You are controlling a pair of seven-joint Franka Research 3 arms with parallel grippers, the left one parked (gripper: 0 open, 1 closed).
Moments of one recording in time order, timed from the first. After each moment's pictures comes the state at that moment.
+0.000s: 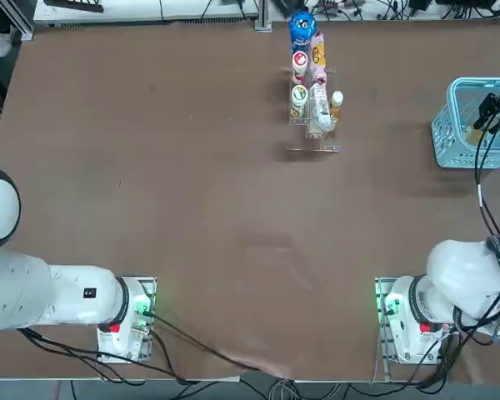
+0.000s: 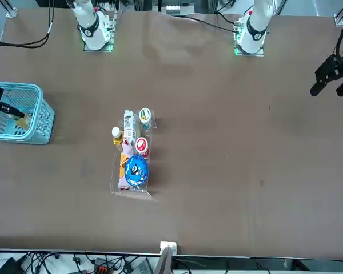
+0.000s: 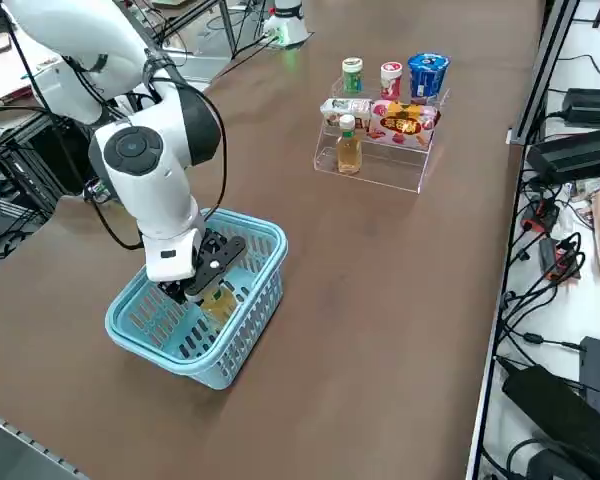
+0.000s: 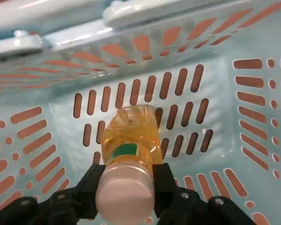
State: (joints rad) arm -0.59 0.32 -0.01 -1.97 -0.01 2.17 -0.32
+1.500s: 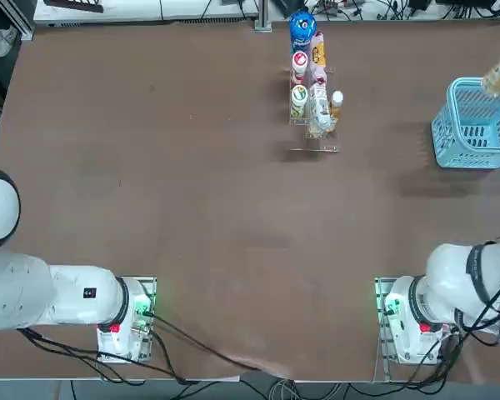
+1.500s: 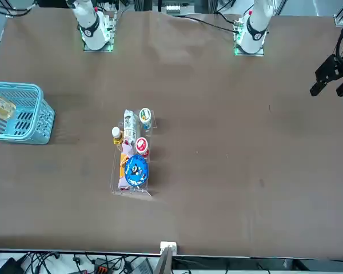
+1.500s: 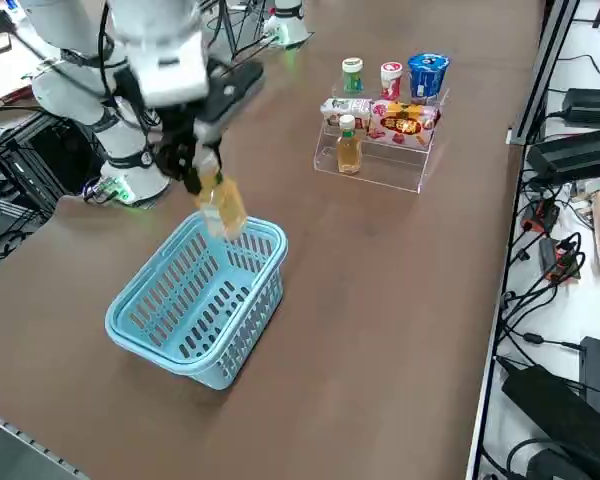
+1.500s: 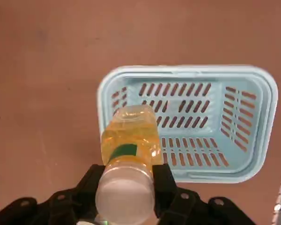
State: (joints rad) arm -0.44 0.18 0.03 -1.49 -0.04 1.51 -0.39
